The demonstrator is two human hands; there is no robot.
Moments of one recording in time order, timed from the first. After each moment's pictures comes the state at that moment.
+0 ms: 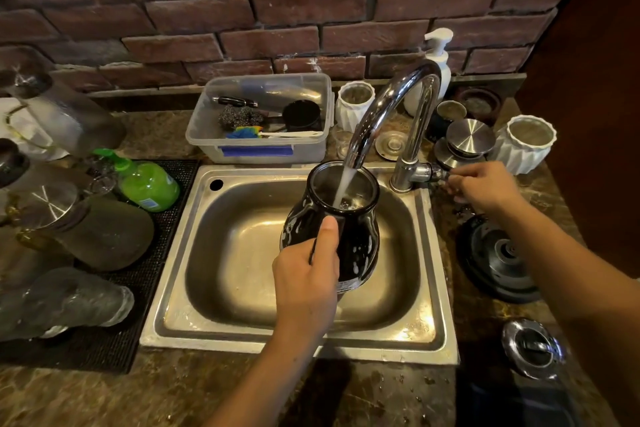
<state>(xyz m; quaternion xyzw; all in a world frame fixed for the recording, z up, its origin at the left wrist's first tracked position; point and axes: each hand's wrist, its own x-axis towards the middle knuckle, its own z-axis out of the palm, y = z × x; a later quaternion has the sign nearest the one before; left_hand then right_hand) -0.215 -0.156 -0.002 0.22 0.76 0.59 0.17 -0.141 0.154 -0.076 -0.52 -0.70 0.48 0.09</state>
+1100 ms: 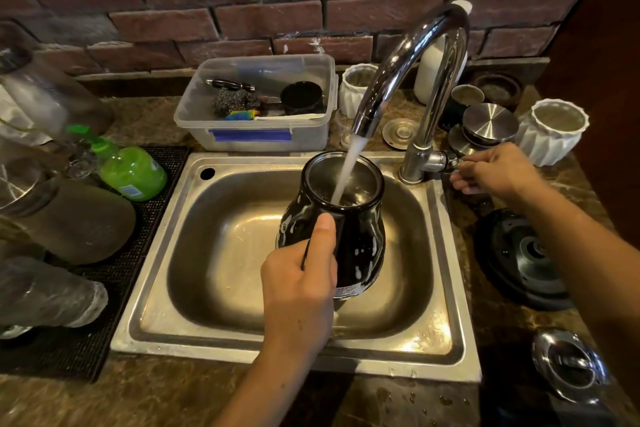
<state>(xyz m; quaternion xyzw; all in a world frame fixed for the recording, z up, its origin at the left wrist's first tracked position) -0.213 -0.159 -0.029 0.19 0.75 0.61 0.18 -0.154 0.149 -0.071 -0.51 -0.68 0.53 0.06</state>
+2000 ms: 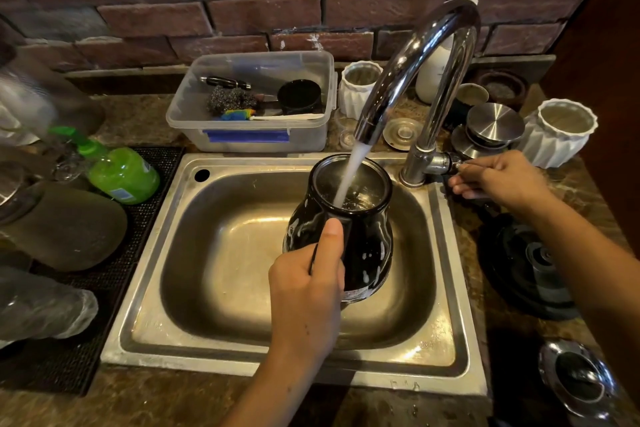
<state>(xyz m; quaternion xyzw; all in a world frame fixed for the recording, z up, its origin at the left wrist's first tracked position) -0.220 -0.146 -0.042 0.18 0.75 0.61 0.20 -0.149 0.160 -0.093 -0.47 -0.68 0.55 0.09</state>
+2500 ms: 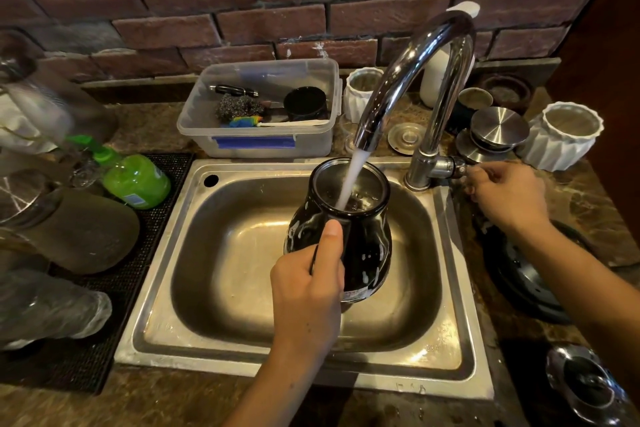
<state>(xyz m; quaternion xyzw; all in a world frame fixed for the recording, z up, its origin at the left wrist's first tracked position) -0.228 -0.151 -0.050 0.22 0.77 0.58 0.15 -0.143 0.119 -0.083 -0.52 -0.77 0.33 0.15</state>
